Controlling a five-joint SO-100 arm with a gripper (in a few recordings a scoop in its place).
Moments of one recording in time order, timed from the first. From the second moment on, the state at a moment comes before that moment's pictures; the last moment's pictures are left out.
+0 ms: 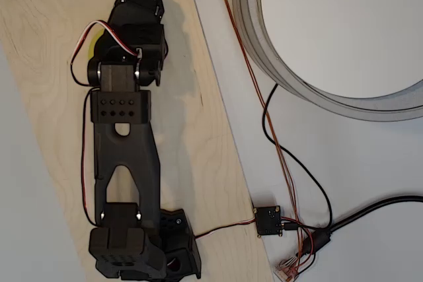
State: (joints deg) arm 106.2 52.7 55.7 59.3 26.0
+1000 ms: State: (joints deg) arm 106.7 67.3 79.9 53.9 24.6
